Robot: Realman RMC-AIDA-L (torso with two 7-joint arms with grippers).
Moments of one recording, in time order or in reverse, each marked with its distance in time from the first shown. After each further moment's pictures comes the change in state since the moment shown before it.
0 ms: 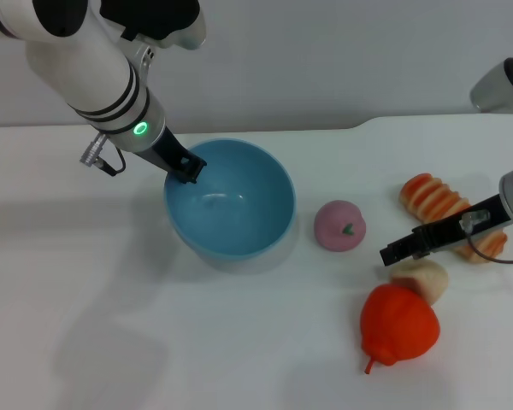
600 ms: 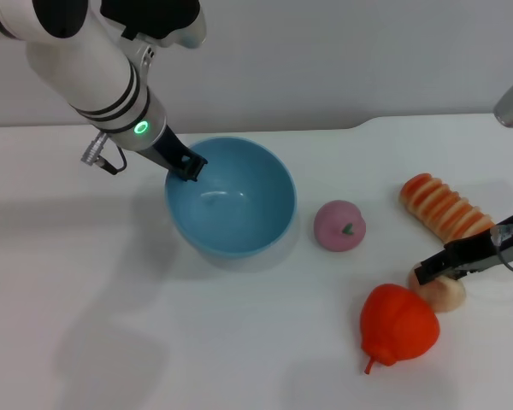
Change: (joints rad) left arm 0.001 -0.001 0.002 0.000 0.000 0.011 0.000; right arm -0.017 -0.016 0.012 -0.016 -0.102 -0.050 0.103
